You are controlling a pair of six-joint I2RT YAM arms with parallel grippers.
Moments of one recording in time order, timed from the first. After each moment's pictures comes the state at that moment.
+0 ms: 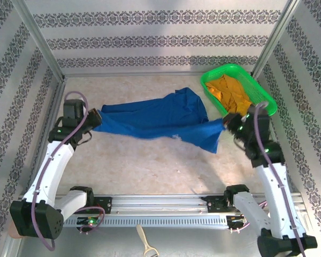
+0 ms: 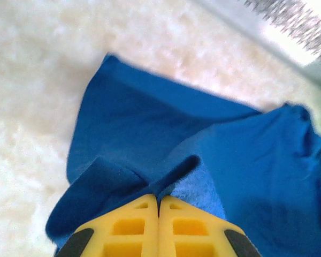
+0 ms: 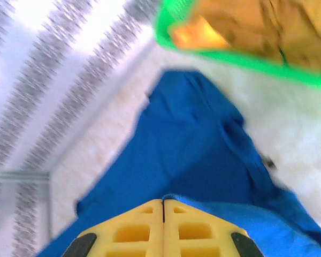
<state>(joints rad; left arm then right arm) -0.01 1.05 0.98 -0.61 0.11 -0.55 0.05 0.82 1.02 -0.72 -0.15 0.88</state>
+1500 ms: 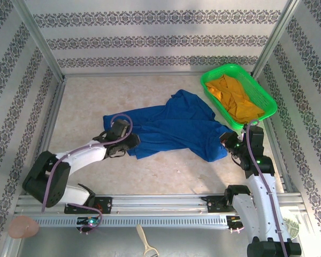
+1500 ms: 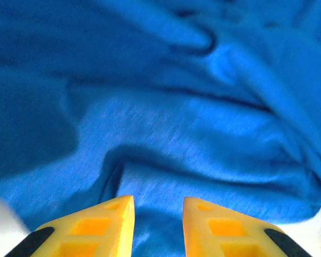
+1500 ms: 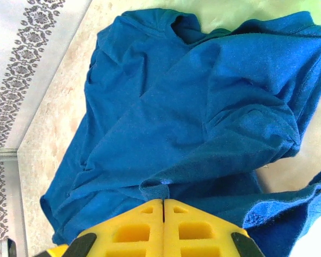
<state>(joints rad) -0.49 1.40 0.67 -0.16 0.06 -0.84 -0.07 0.65 0.61 -0.66 -0.30 0.84</state>
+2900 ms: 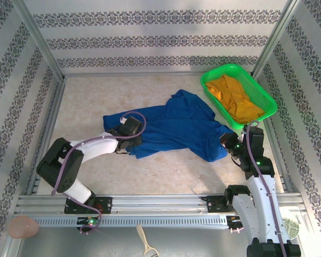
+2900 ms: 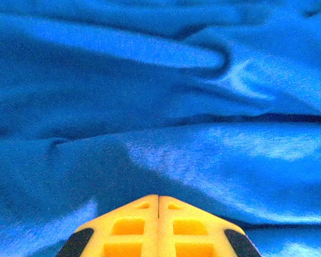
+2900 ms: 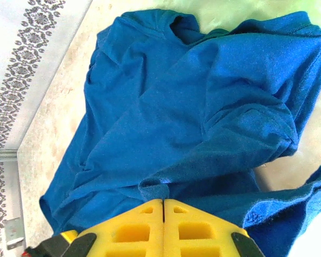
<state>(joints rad) -0.57 1.54 0.81 -0.28 -0.16 -0.68 -0.07 0.63 0.60 -0.66 -0.30 0.84</state>
